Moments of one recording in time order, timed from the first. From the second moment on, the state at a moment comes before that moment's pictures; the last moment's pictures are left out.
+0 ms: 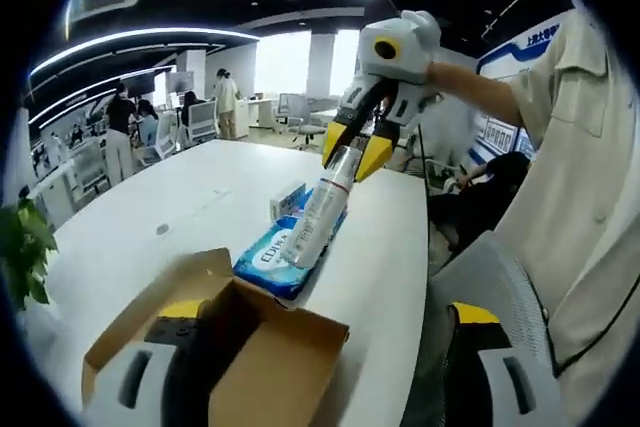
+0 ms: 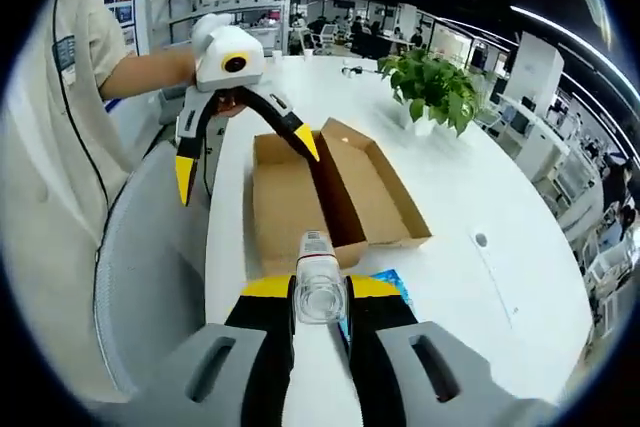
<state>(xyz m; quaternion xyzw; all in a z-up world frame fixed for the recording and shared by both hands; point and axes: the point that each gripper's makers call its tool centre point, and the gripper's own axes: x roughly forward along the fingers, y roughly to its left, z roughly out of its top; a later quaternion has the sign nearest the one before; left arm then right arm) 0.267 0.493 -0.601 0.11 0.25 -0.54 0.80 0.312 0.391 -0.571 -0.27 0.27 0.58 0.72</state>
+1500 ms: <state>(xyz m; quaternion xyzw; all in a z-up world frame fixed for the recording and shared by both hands) 0.246 0.602 -0.598 0.06 0.23 -0.37 0.90 0.438 0.374 -0.631 -0.40 0.36 0.51 0.67</state>
